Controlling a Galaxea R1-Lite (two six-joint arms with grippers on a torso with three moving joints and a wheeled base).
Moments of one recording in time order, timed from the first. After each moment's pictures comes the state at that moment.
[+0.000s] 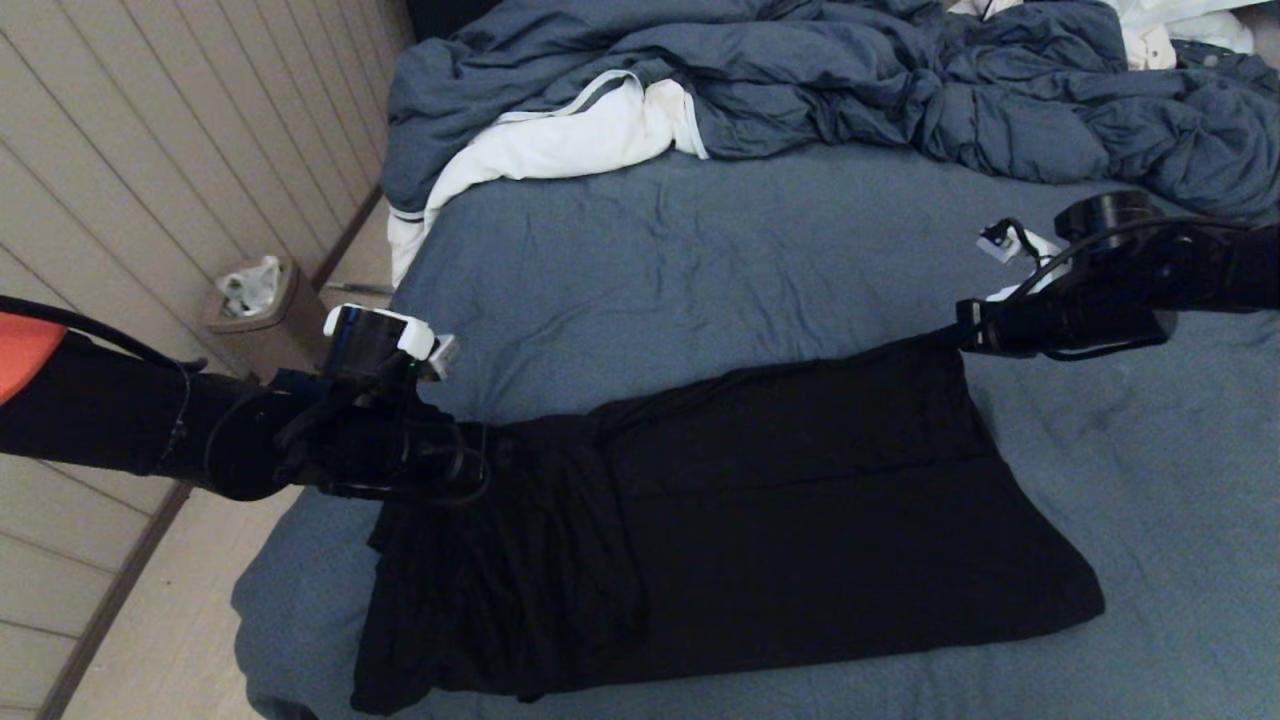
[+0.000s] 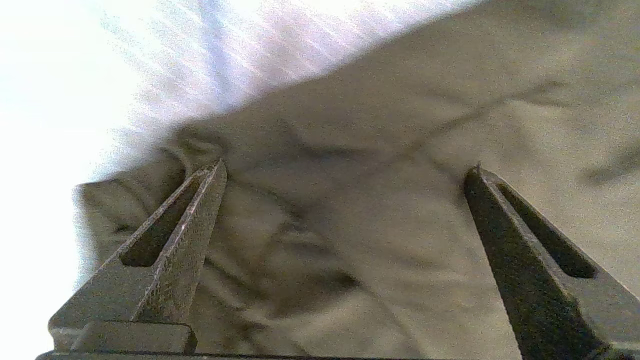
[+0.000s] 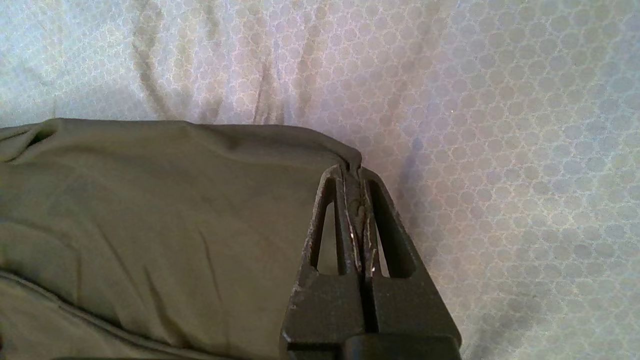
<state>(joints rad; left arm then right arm) -0.40 1.89 -1.06 -0.16 -0.09 -0.22 -0.19 2.13 -1.87 0.41 0.57 -0.12</state>
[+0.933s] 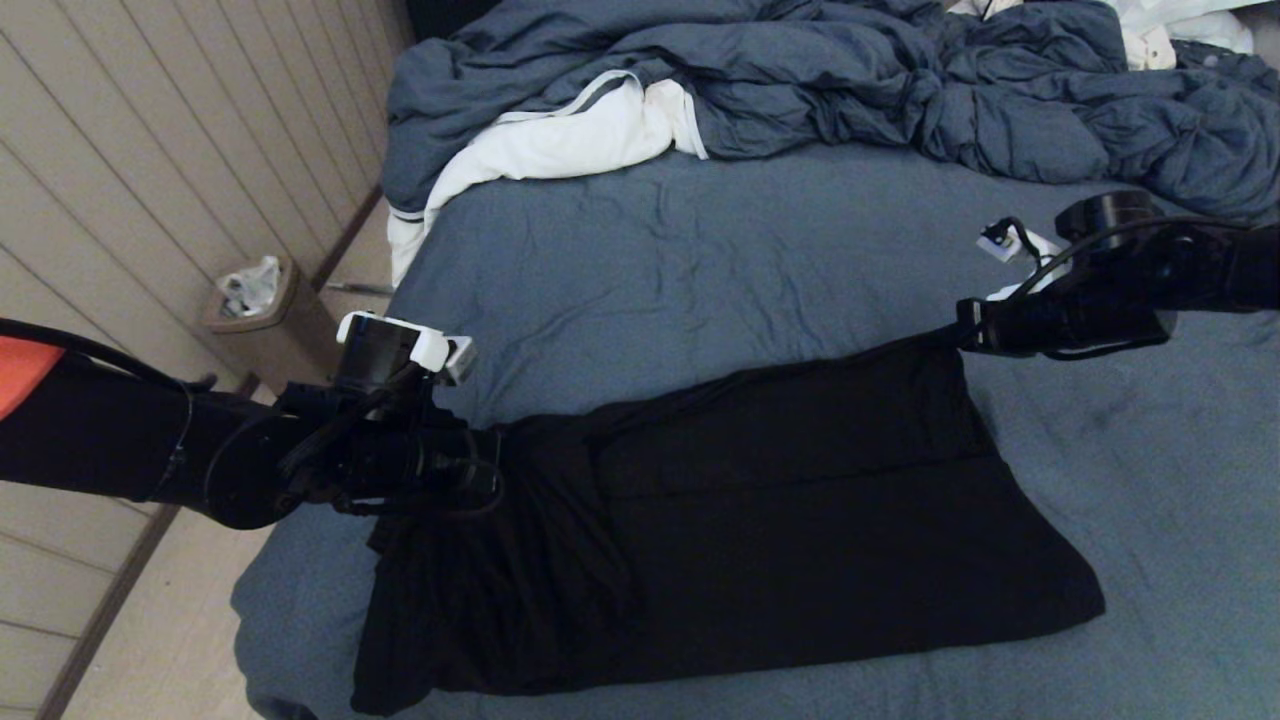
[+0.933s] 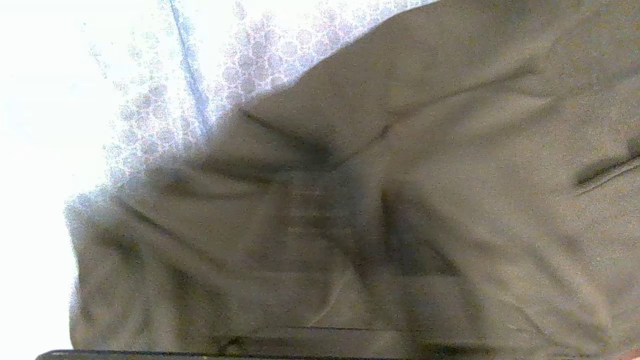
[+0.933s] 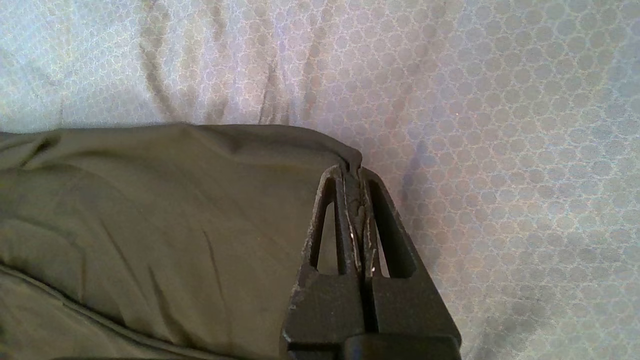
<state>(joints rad) -0.46 1.86 -1.01 -0.23 -0.03 -0.18 -0.19 2.14 -1.87 0.41 0.58 -0.12</state>
